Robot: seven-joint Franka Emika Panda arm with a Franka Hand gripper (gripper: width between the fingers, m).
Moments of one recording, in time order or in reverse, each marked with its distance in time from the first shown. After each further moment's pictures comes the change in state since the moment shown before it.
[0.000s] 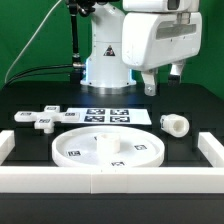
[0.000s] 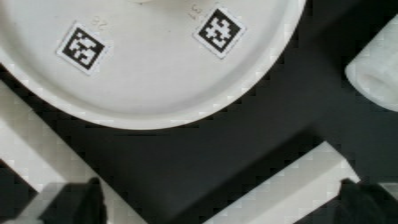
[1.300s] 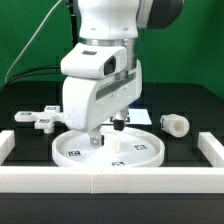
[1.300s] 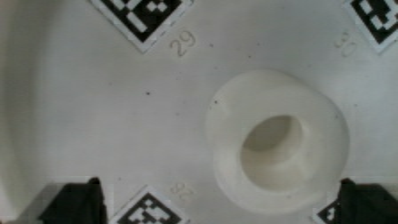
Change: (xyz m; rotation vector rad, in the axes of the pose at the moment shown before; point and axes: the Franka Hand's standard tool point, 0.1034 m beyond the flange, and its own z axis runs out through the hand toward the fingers) arm -0.072 0.058 0.093 0.042 -0.001 -0.134
